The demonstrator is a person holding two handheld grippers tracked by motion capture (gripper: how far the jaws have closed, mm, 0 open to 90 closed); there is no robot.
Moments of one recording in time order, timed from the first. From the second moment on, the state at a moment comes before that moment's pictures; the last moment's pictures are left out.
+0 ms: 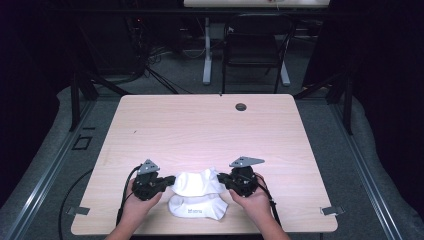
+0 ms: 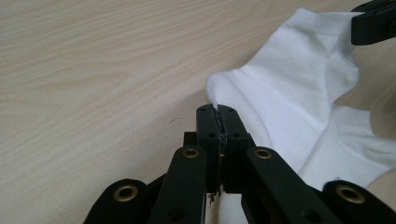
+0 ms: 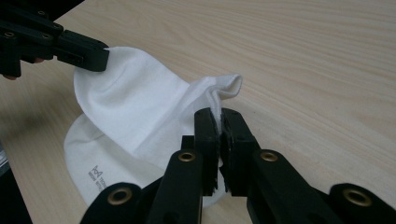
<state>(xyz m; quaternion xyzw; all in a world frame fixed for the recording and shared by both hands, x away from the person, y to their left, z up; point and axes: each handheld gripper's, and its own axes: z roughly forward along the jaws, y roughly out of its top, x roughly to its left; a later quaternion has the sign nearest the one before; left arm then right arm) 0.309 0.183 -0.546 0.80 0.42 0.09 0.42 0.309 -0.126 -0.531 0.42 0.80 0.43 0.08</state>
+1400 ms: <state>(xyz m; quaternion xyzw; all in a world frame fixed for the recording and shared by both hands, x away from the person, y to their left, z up) 0.262 0.181 -0.552 0.82 0.41 0.08 0.39 0.253 -0.129 -0.536 0.41 0.82 0.40 0.07</state>
